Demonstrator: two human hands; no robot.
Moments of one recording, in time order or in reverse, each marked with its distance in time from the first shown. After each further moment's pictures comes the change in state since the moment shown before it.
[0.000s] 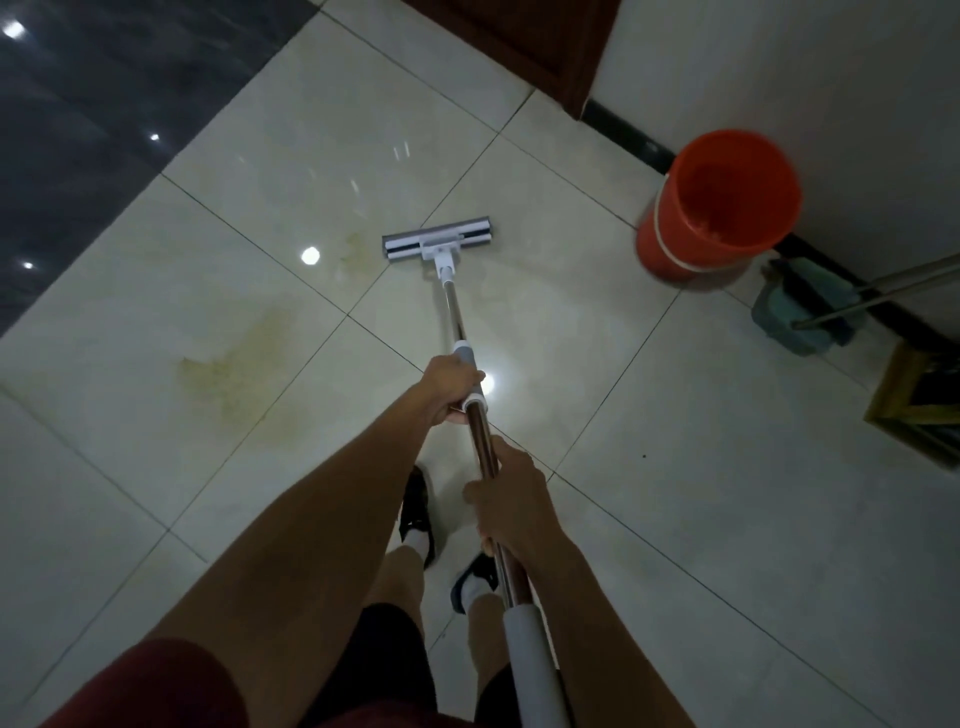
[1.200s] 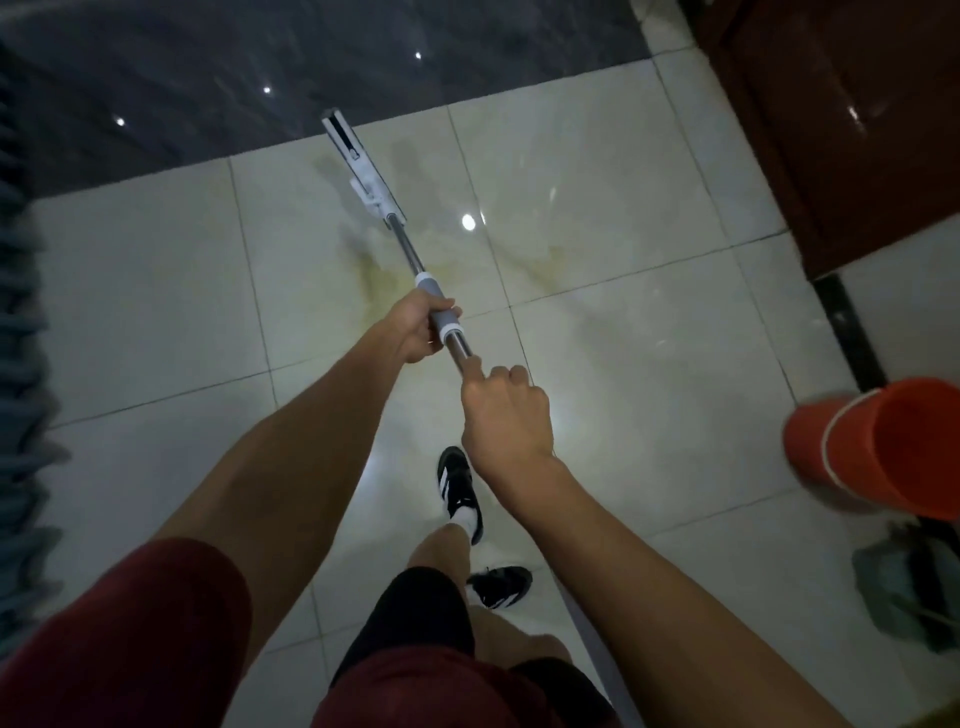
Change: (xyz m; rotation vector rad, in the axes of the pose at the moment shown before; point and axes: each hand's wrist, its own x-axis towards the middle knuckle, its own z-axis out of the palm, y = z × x) left_hand -0.051 -0.077 -0.316 -0.994 0.209 0.001; right_hand -0.052 -0.184 0.167 -1.299 0.009 -0.959
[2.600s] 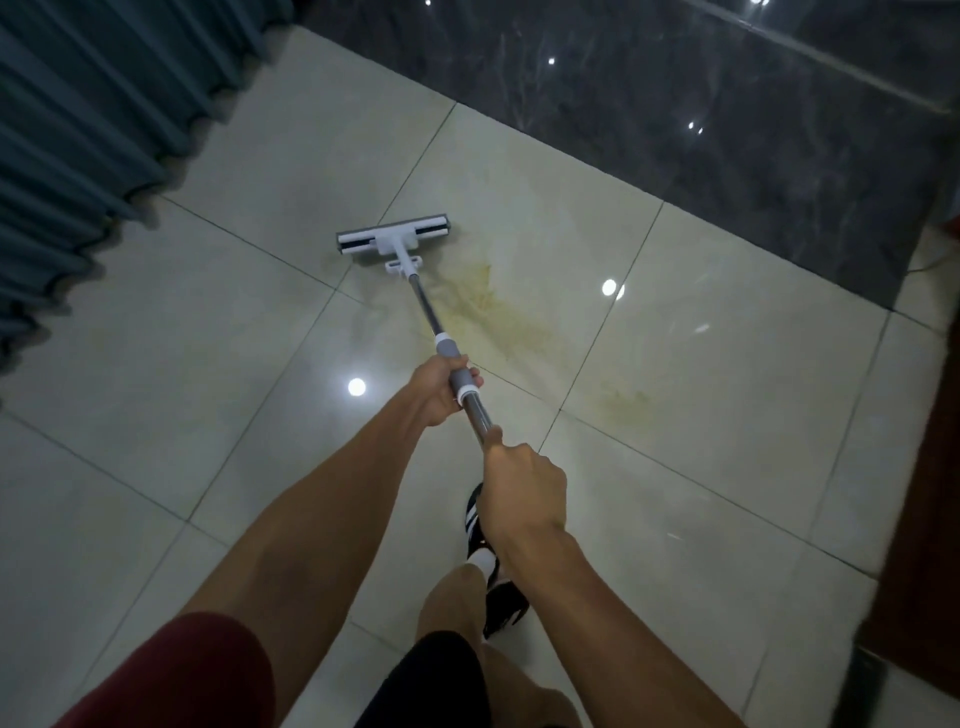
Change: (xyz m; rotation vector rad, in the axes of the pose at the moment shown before) left_hand 0.093 0.012 0.001 -0.921 0.231 0.059; right_hand 0.183 0.065 -0.021 -0.306 -0.403 -0.518
